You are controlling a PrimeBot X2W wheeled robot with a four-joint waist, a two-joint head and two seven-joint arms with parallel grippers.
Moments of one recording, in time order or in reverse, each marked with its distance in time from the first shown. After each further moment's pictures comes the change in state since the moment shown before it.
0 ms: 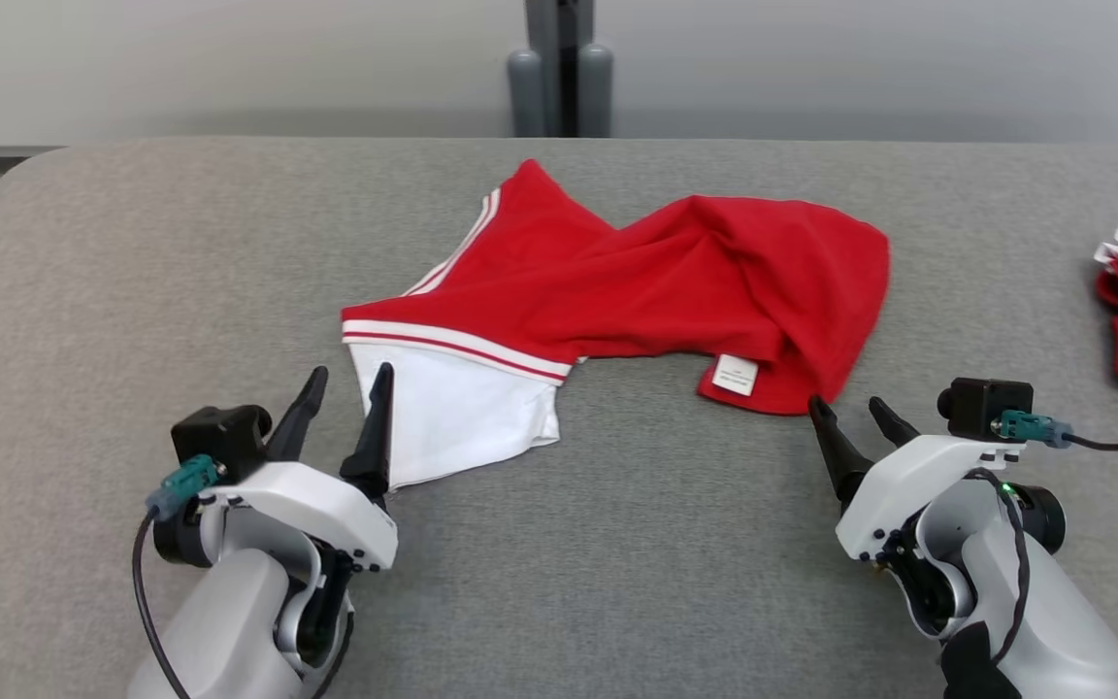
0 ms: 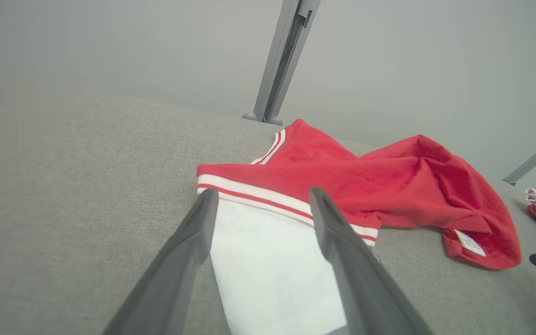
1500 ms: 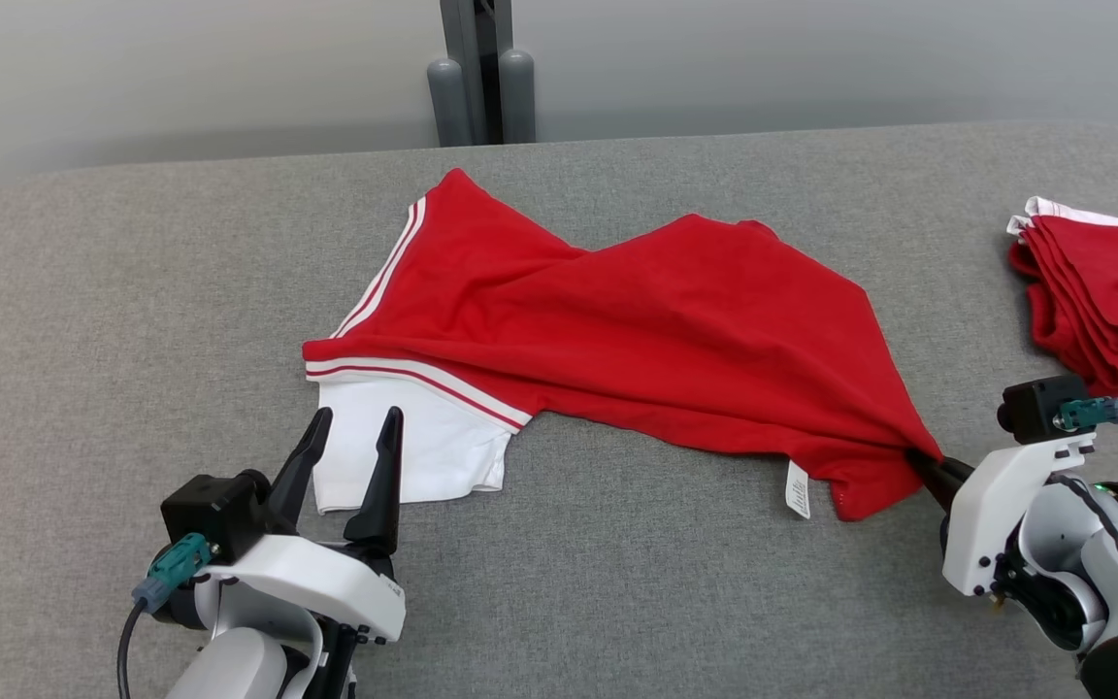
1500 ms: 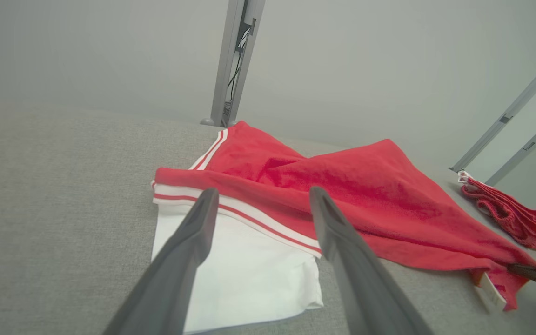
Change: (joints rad) left arm 0.238 0.080 -0.004 -0.429 0.030 0.142 0.052; right arm 0.020 -0.312 0.301 -0.118 0.220 0.000 0.216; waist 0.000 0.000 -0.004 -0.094
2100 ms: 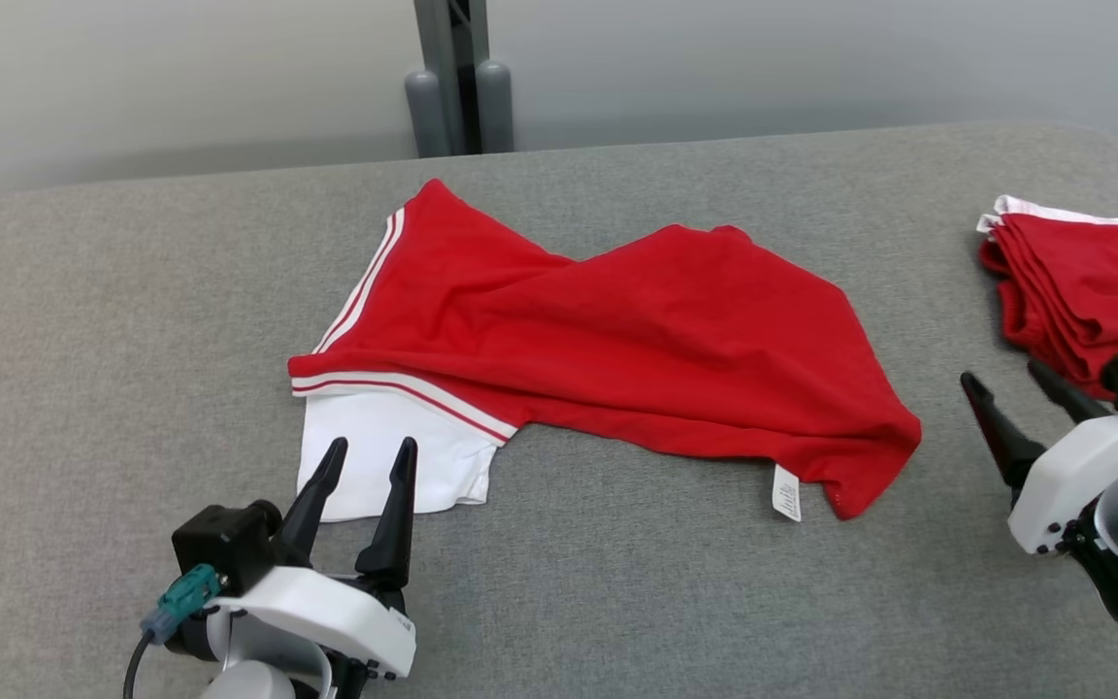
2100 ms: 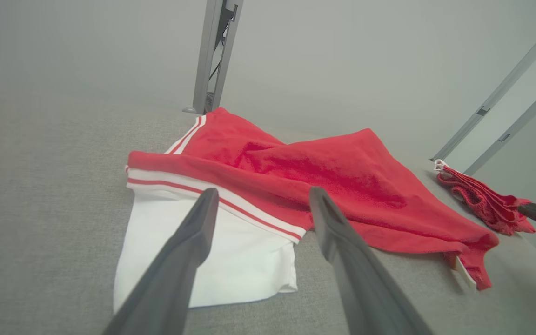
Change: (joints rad) left arm 0.046 0.009 -0.017 -0.038 -0.013 0.000 0.011; right arm 0.007 -0.079 -0.053 -0.051 -0.051 0.000 -0.172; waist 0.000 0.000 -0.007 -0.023
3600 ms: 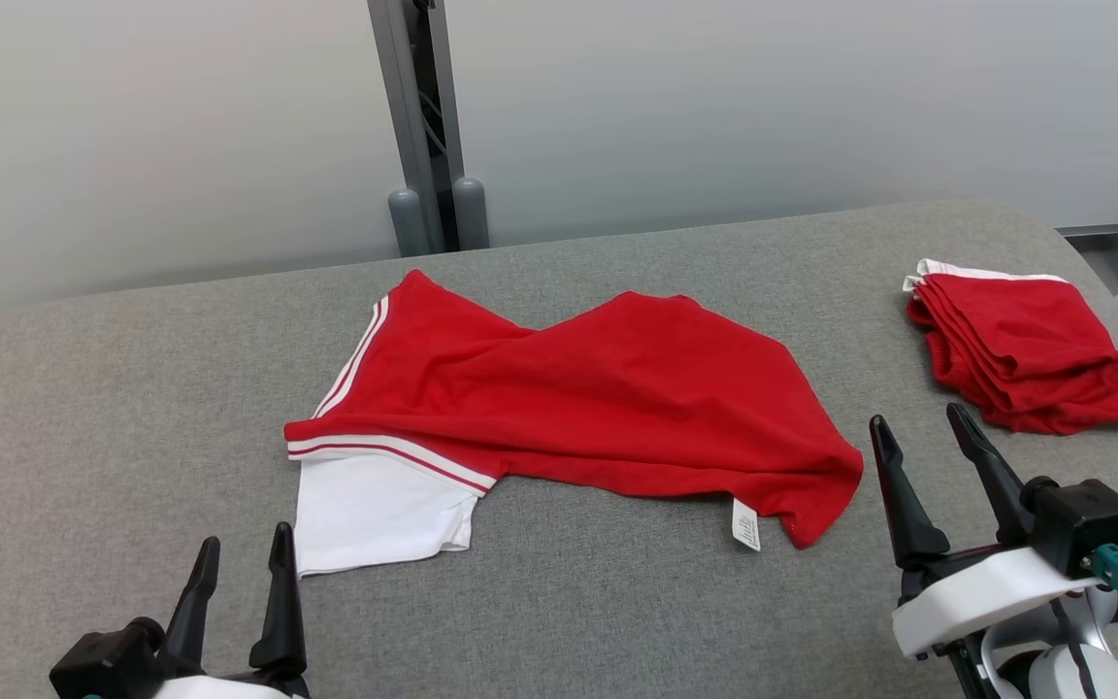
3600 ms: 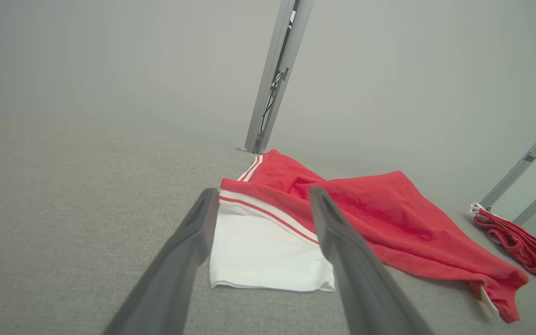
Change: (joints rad) left arm 0.263 0.022 0.183 -0.132 0.026 0.086 -0.063; right arm 0.373 0.389 -0.361 -0.481 -0.441 0.000 -0.146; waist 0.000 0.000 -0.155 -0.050
